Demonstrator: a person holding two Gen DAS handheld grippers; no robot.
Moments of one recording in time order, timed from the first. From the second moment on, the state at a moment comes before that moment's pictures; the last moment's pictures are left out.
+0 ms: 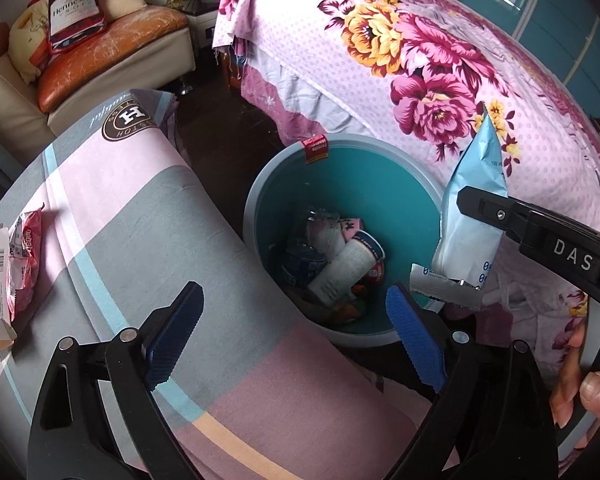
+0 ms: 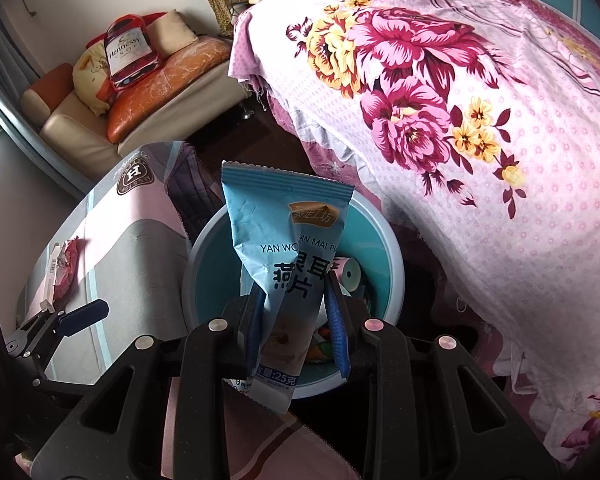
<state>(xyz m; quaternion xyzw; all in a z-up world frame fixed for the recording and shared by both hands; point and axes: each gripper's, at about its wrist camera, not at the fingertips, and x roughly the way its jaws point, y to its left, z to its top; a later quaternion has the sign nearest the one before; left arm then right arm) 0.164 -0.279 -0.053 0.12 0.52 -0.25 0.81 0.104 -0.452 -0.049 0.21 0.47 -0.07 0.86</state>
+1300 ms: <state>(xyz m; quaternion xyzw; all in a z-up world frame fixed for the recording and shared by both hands) 0.161 -0.101 -0.035 0.01 0.53 -0.14 0.83 0.119 -0.322 -0.023 0.15 0.53 0.00 0.84</state>
